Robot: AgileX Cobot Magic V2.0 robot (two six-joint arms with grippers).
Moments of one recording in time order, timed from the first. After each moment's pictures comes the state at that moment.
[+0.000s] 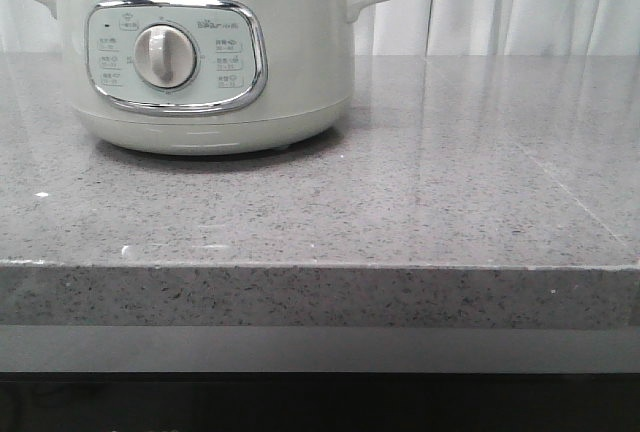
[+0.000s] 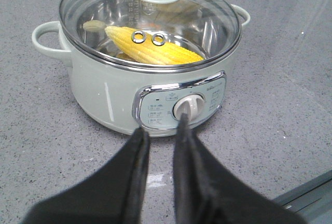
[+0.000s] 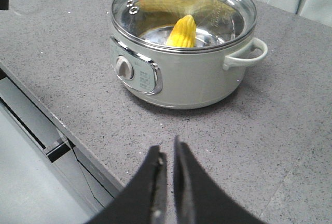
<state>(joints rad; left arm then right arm) -0.47 0.67 -0.79 -0.03 0.59 -0.03 0.63 0.69 -0.89 0.14 0.61 -0.10</state>
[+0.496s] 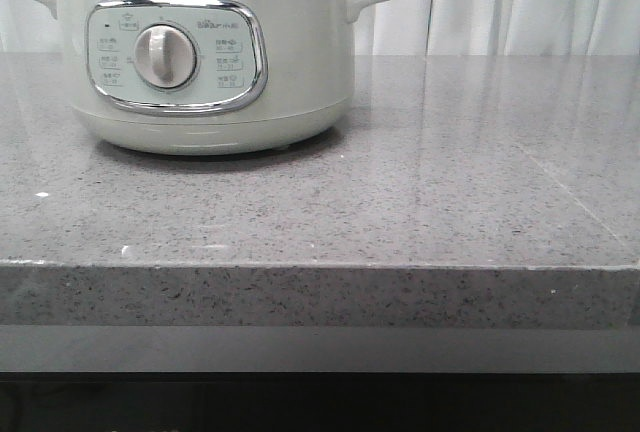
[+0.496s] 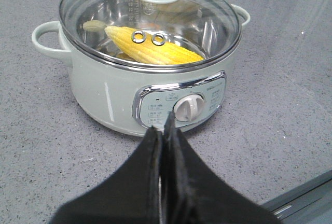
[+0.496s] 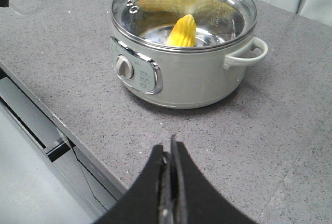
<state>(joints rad) -0.47 0.67 -0.79 -0.03 0.59 -0.03 0.63 0.69 -0.89 0.14 0.61 -0.10</state>
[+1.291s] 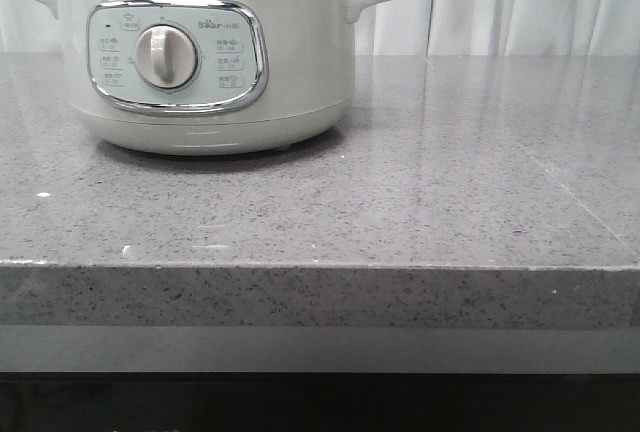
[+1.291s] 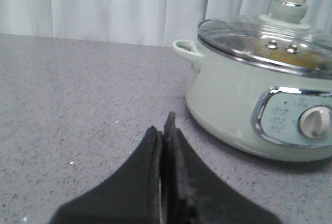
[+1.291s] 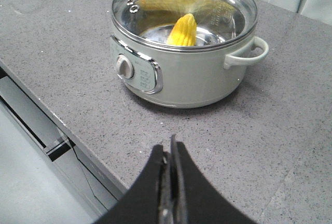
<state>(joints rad) -0.11 0.20 -0.24 -0.04 0.19 -0.03 0.63 0.69 -0.88 0.14 0.61 -0.10</state>
